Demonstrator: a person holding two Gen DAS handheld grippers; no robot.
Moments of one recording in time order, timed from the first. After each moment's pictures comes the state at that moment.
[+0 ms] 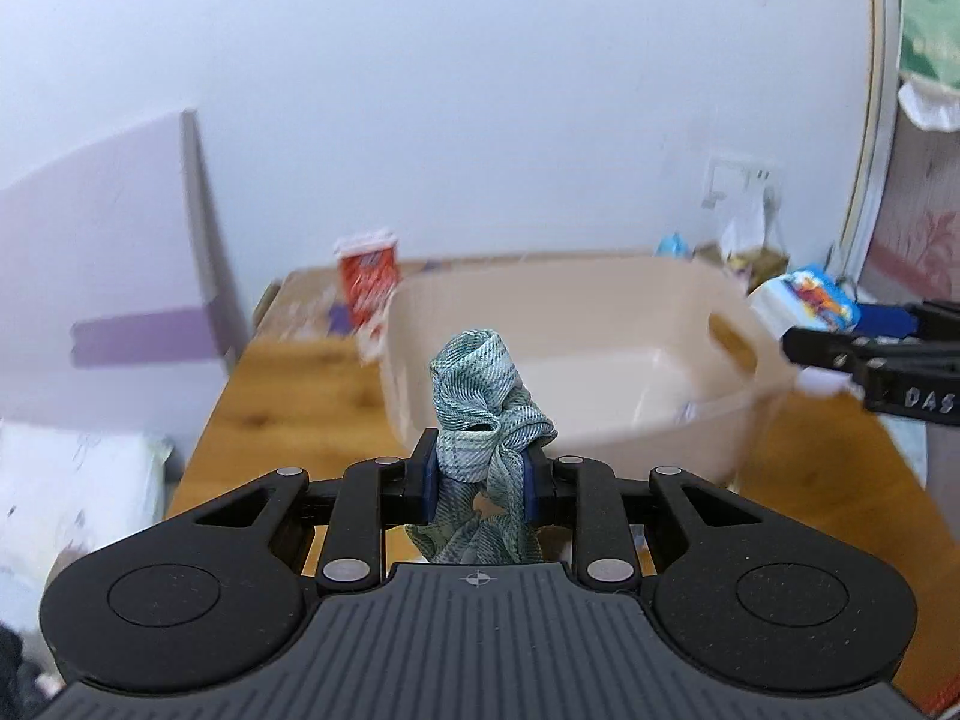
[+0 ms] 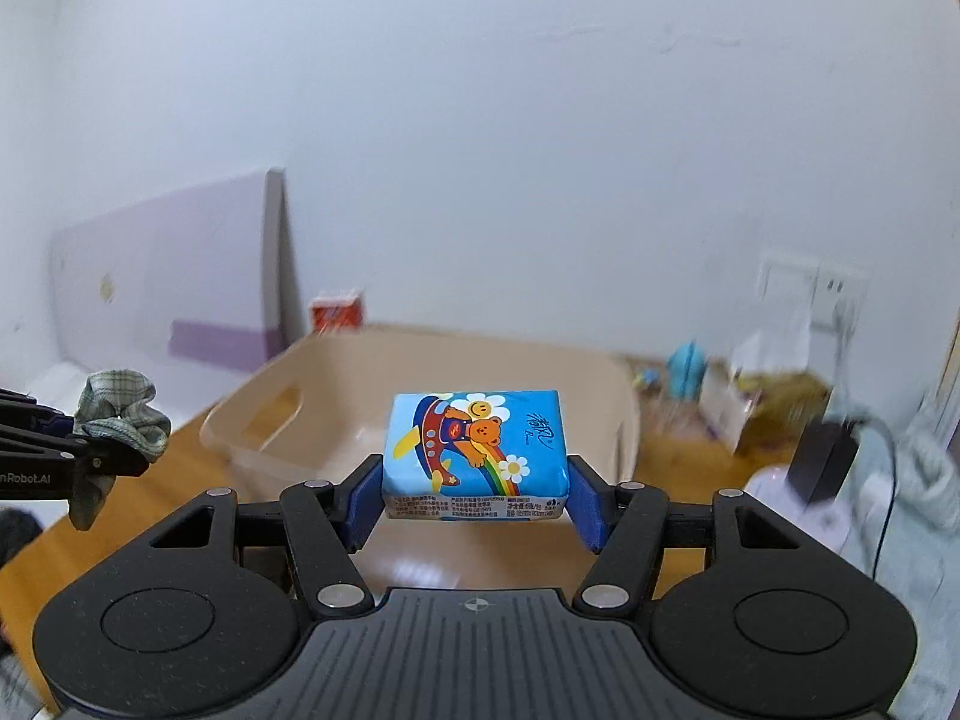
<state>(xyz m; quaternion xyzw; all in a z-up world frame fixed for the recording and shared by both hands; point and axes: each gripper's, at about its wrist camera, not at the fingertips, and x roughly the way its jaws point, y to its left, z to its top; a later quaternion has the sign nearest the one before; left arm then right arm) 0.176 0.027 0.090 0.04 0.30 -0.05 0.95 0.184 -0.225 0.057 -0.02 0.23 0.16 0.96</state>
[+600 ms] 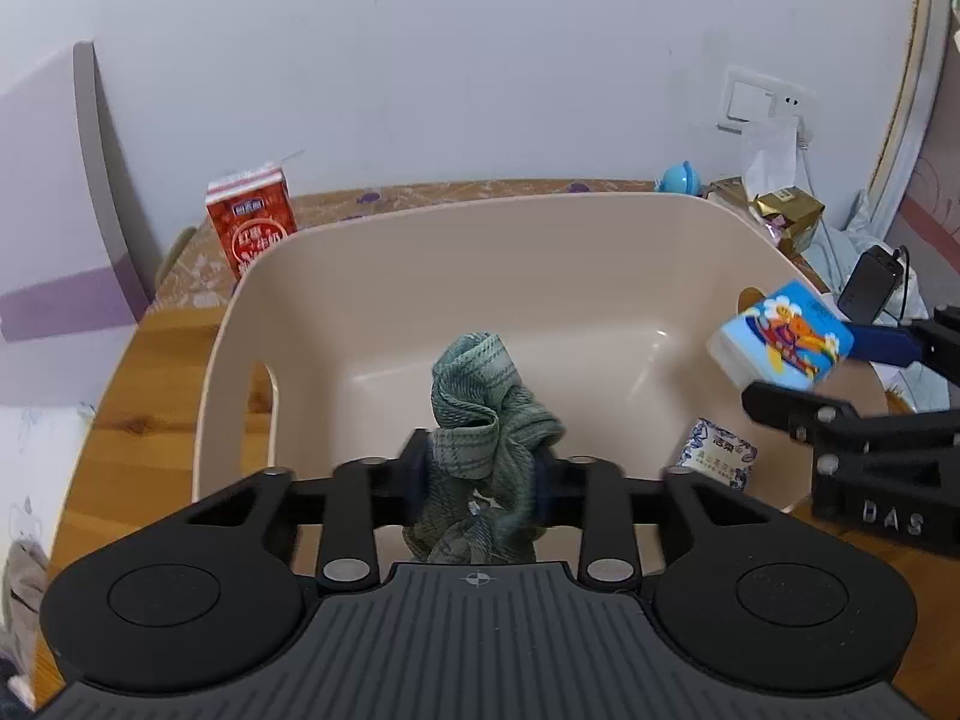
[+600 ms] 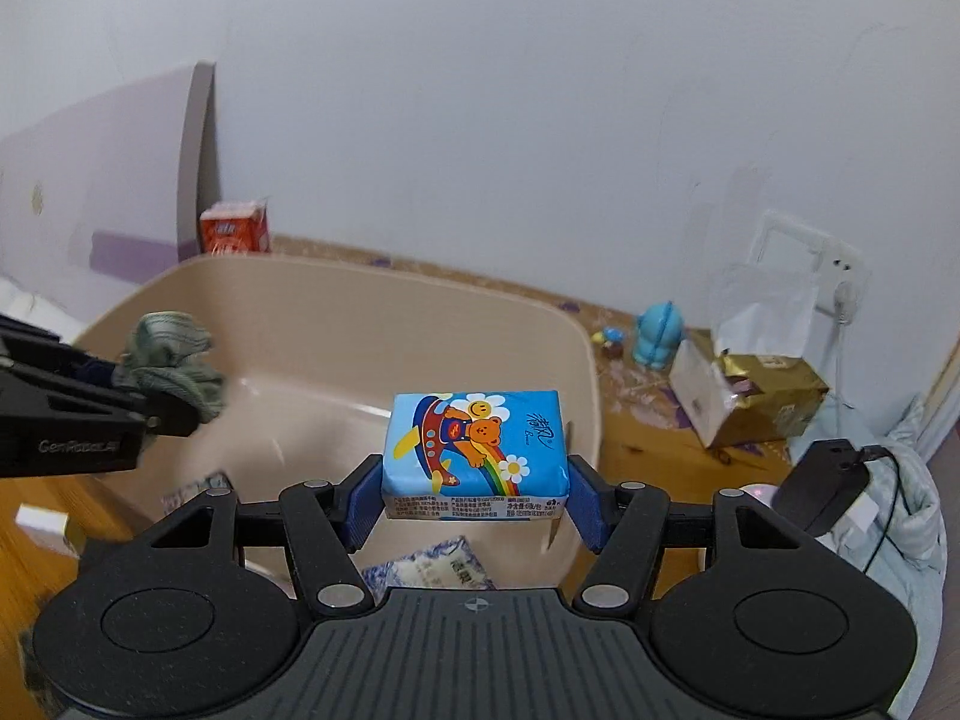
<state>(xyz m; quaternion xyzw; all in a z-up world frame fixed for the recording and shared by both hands) 0.297 -0.035 0.029 0.03 0.39 -0.05 0.92 0.282 -0.214 0.017 -0.09 0.32 0.12 0.93</state>
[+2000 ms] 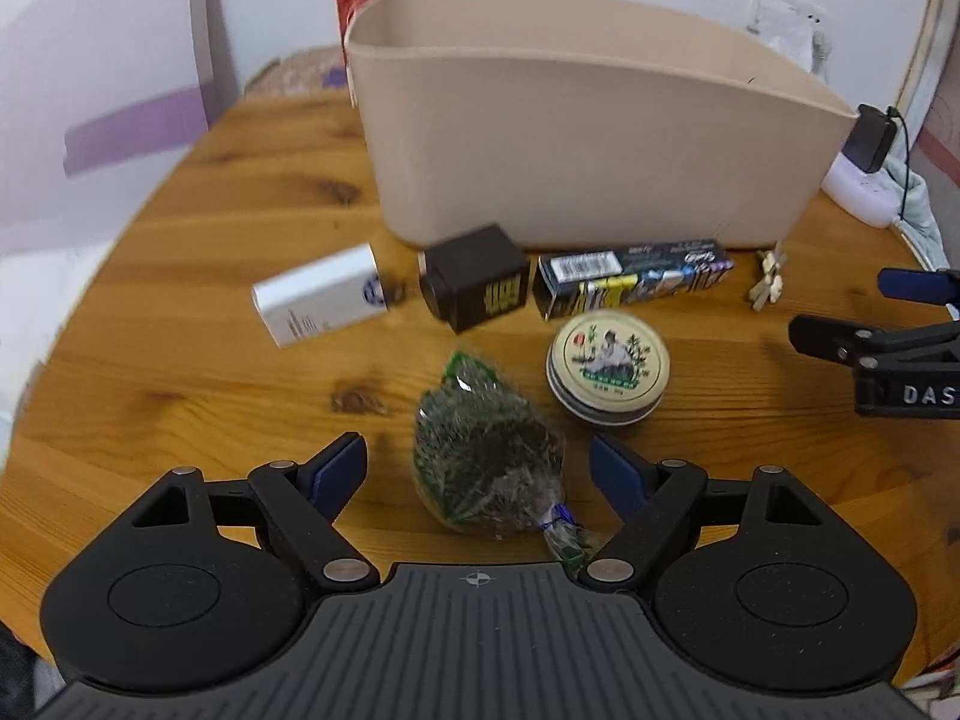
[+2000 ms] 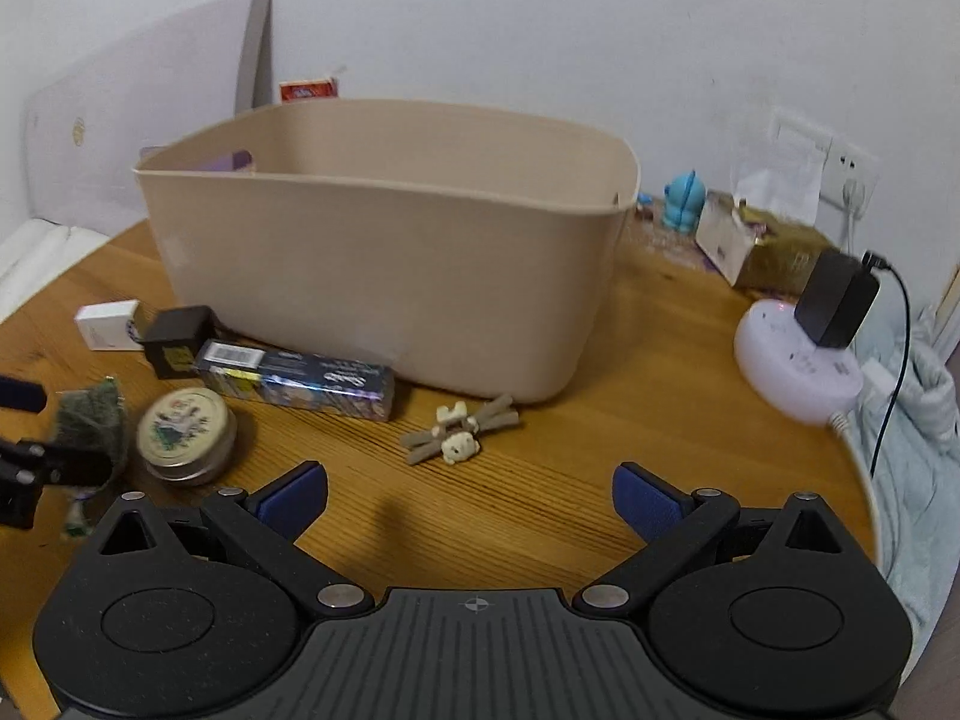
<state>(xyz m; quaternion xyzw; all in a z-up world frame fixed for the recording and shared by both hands) 0.146 -0.004 -0.046 0.00 0.45 0.00 0.89 0.173 -0.224 -0.052 -0.09 0.36 0.14 0.92</state>
